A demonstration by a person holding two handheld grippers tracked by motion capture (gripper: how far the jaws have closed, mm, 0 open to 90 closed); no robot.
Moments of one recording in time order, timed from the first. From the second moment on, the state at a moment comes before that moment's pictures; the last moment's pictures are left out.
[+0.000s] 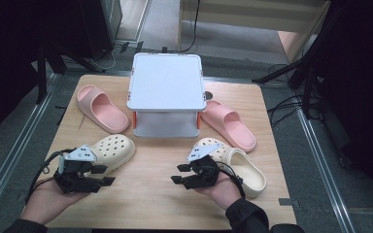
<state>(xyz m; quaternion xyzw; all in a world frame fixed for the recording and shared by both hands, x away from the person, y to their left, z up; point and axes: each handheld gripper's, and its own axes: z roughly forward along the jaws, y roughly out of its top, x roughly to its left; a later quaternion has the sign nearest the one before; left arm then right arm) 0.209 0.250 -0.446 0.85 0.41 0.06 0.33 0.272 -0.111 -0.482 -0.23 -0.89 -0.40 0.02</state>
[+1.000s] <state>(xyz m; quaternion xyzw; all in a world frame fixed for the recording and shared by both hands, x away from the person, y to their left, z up) 0.242 0.276 -0.478 0.83 0.45 0.08 0.32 0.279 -0.094 -0.484 -0.21 -0.90 -0.39 0.04</state>
